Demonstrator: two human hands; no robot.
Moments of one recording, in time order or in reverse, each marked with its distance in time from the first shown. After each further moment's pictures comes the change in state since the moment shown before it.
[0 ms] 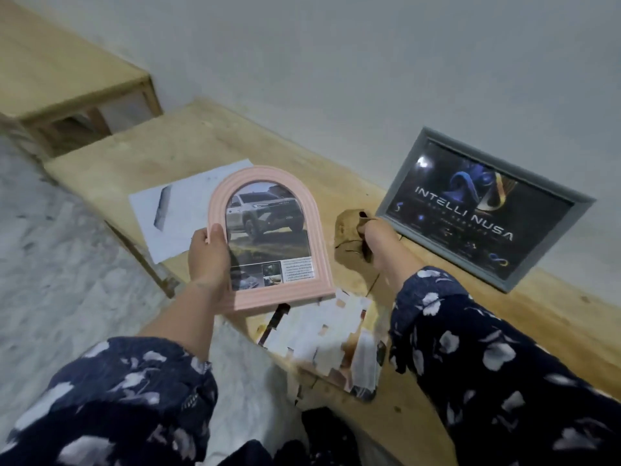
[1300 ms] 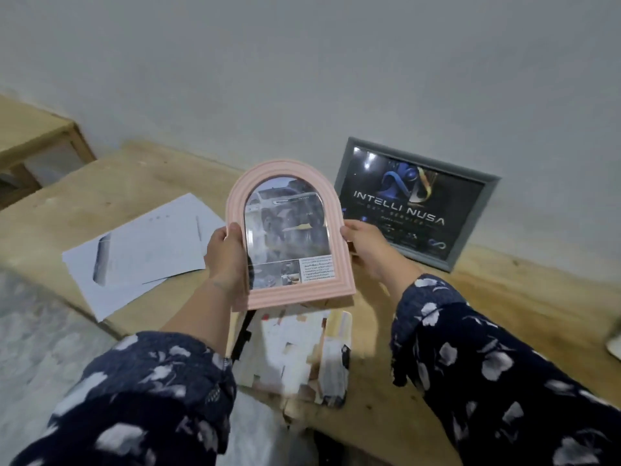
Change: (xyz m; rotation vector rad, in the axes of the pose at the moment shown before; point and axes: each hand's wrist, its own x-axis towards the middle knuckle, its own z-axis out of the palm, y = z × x) left_hand -0.023 0.053 0.079 -0.034 -0.251 0.087; right_hand 0.019 0.001 -0.066 -0.170 -0.138 -0.356
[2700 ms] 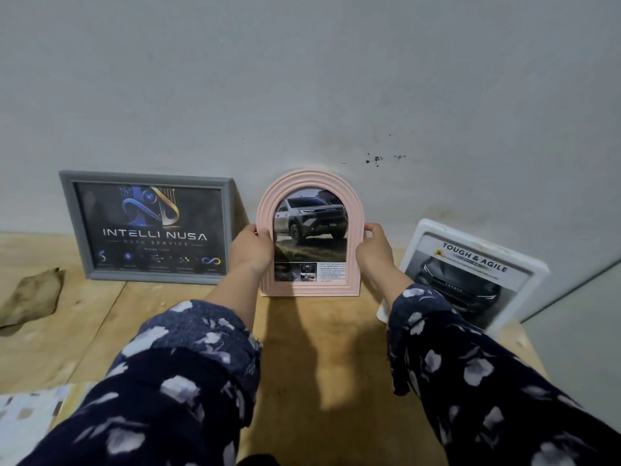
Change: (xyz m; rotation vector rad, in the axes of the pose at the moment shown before) left_hand -0.204 0.045 0.431 0.460 -0.413 0.275; right_hand -0.037 0.114 -0.436 -0.073 0.561 0.066
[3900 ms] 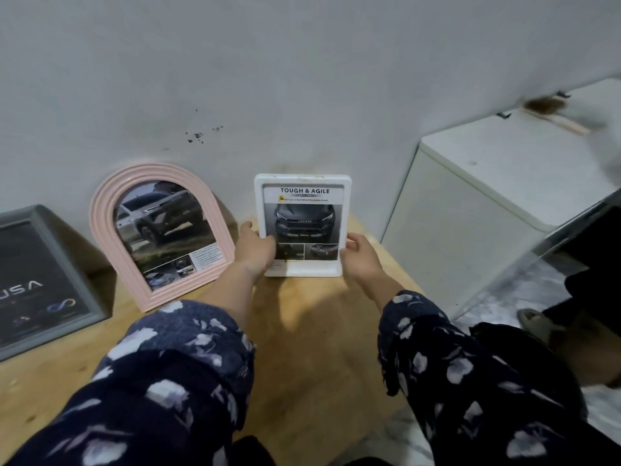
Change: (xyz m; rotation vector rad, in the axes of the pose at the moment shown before) left_hand -0.137 0.059 0.125 -0.046 -0.600 0.163; right_hand -0.116 0.130 -0.134 0.191 0.359 0.198
